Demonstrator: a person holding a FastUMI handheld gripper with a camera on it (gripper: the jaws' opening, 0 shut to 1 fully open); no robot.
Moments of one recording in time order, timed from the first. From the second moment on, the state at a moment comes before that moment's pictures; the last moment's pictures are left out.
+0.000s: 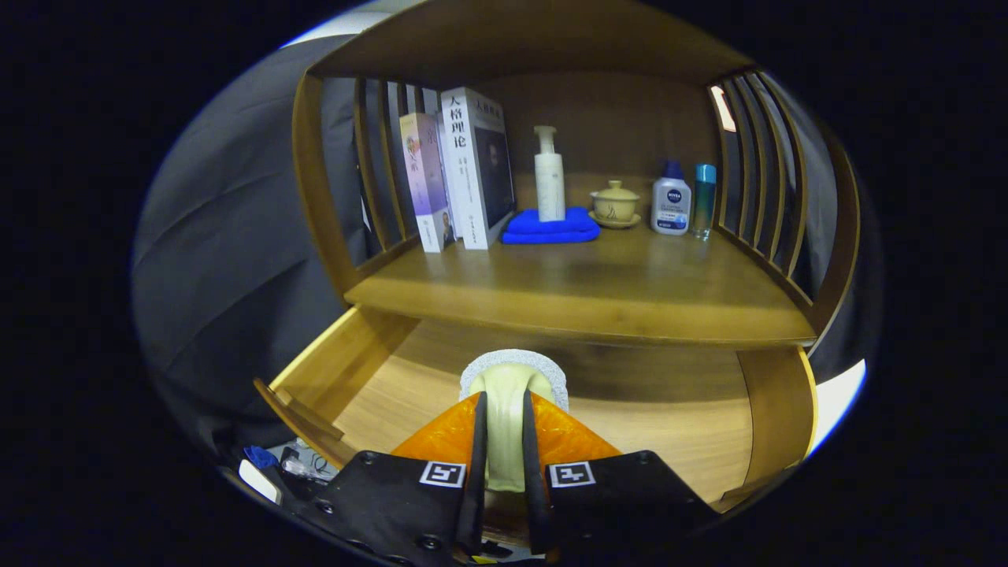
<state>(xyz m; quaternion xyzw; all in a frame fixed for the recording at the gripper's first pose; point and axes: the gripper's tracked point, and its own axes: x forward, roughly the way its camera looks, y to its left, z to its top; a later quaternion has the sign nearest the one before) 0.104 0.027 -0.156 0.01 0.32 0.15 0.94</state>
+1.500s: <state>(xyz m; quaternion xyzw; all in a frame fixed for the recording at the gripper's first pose) 0.274 -0.001 -0.119 0.07 0.32 0.04 0.95</state>
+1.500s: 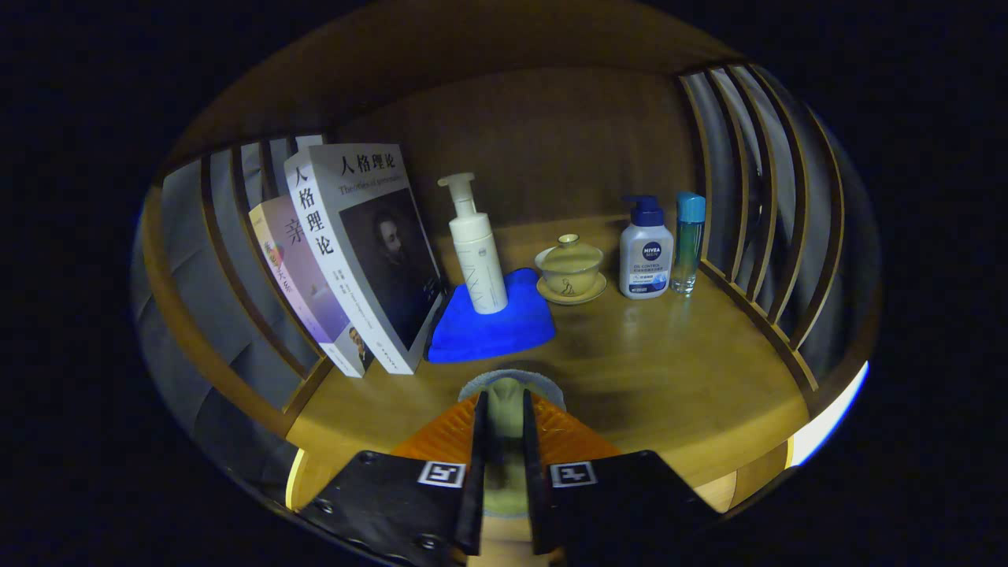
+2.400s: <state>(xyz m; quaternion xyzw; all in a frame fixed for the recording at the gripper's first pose) 0.127 0.007 -0.035 -0.02 0.08 0.05 1.00</state>
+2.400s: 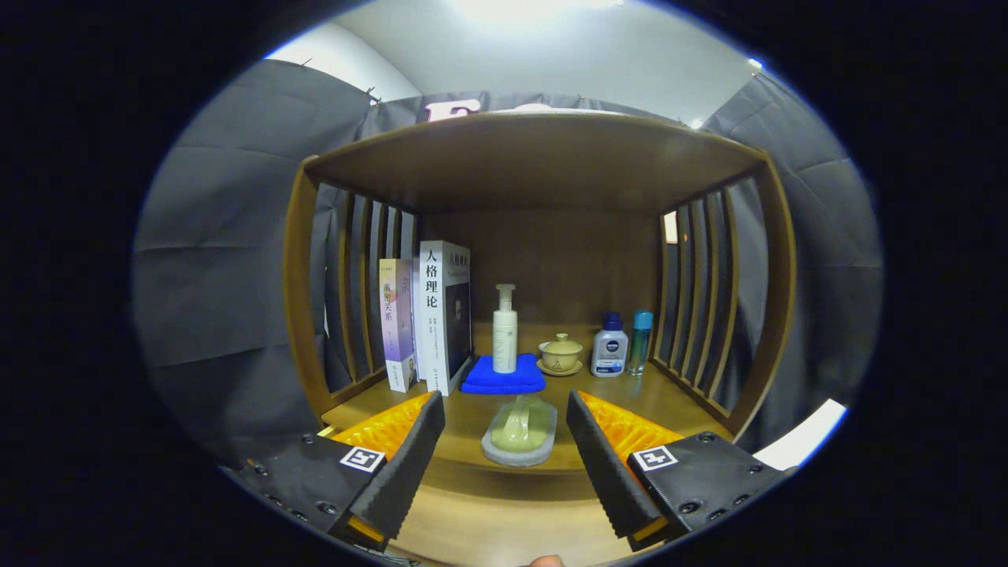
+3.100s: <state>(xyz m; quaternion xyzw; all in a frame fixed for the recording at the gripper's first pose) 0.011 -0.006 -0.093 -0.02 0.02 0.01 1.00</state>
